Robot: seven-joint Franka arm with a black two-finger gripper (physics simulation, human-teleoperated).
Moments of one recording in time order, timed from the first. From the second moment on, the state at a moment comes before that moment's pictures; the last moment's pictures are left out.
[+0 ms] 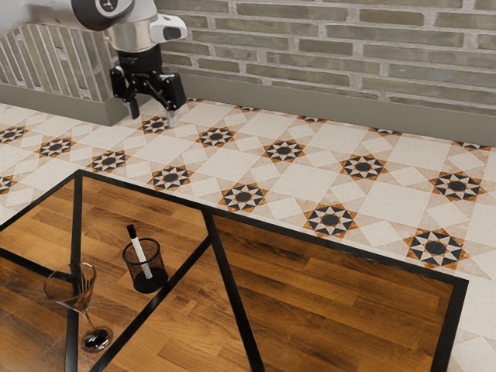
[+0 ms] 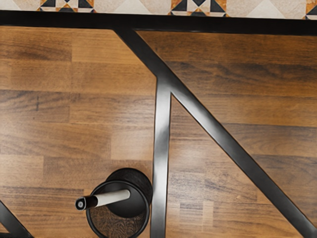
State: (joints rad) arm 0.03 0.12 -0.07 -1.41 0.04 1.52 -0.07
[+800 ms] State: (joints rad) arm 0.03 0.19 0.08 -1.83 -0.14 1.87 -0.12
